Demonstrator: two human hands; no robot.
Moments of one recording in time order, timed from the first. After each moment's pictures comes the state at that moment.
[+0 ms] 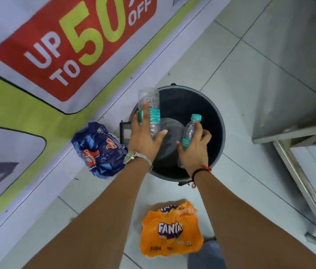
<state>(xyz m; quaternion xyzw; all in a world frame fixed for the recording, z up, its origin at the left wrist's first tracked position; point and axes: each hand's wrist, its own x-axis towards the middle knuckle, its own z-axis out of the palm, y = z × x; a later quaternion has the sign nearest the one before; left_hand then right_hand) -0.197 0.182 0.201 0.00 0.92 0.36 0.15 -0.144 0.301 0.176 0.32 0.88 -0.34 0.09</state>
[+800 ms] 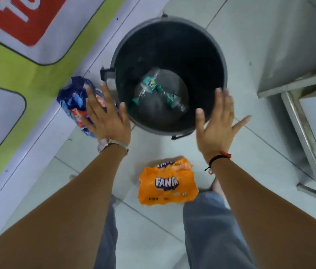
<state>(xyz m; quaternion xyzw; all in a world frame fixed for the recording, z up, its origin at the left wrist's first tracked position) -0.130 0.144 0.151 -0.10 0.98 0.17 0.02 -0.066 0.341 0.165 0.28 0.94 -0.18 0.00</state>
